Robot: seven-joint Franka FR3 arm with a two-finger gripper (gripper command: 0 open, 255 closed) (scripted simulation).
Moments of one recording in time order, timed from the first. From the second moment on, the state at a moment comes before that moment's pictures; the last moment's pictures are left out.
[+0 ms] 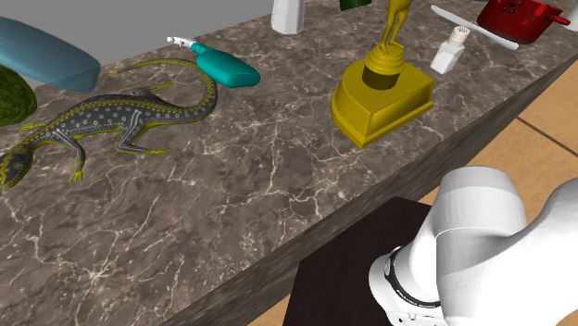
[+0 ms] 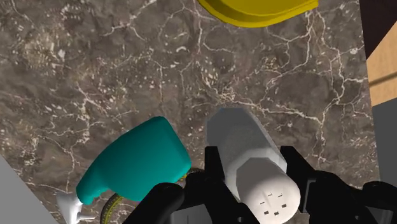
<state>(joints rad) -0.01 -0.43 -0.41 -1.71 -0.08 1.34 -0.90</state>
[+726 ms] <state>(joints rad) -0.07 -0.41 -0.64 -1.69 -0.14 1.36 -1.19</state>
